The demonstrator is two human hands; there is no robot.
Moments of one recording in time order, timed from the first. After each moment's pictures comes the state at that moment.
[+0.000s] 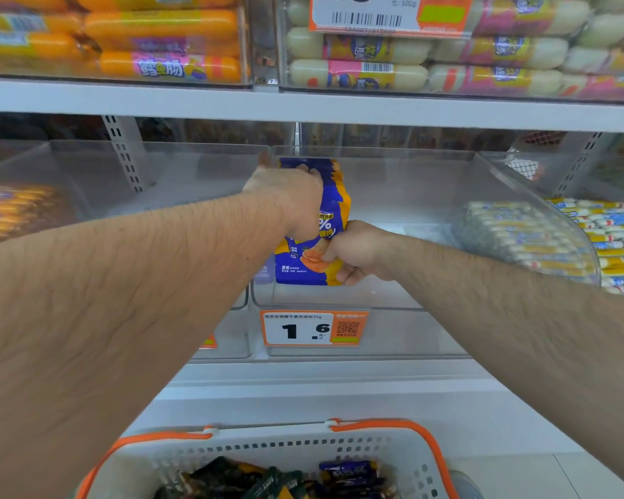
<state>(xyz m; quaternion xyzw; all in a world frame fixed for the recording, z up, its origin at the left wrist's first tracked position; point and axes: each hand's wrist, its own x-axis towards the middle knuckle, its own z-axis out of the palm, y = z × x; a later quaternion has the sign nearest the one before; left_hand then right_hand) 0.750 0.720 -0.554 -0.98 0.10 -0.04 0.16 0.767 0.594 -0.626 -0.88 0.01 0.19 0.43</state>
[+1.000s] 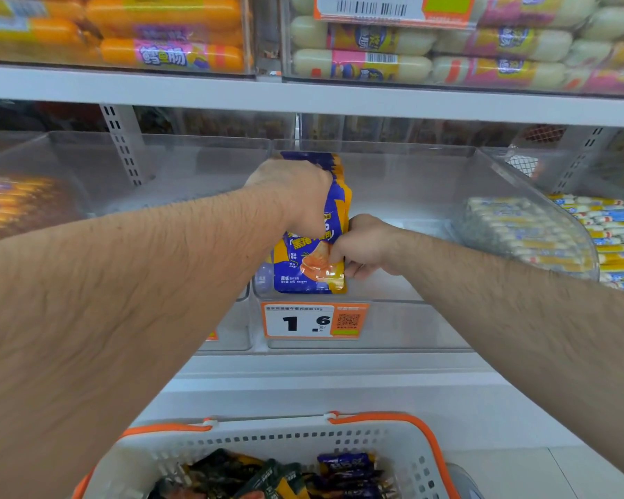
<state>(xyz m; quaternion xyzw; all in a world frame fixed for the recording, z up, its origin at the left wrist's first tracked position) 0.753 0.720 -0.557 -0.97 0.16 -0.09 0.16 0.759 0.586 -0.619 -0.91 0.00 0.18 0.38</state>
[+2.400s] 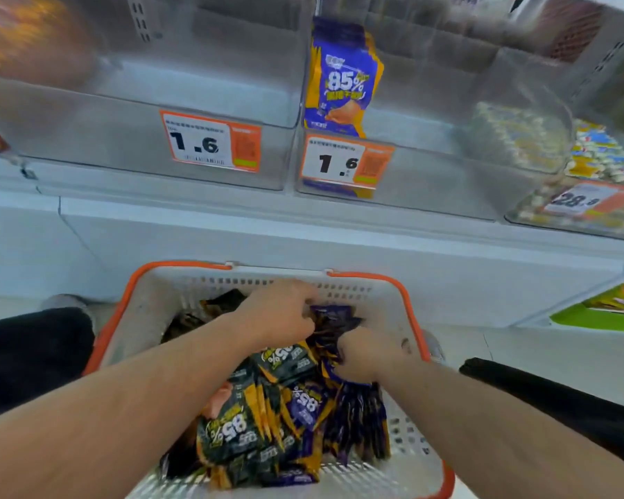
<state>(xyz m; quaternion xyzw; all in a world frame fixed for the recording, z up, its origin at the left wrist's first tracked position) 0.500 0.748 -0.746 -0.94 0.15 0.19 -0.23 0.509 0.555 -0.829 -0.93 -0.19 0.31 -0.06</state>
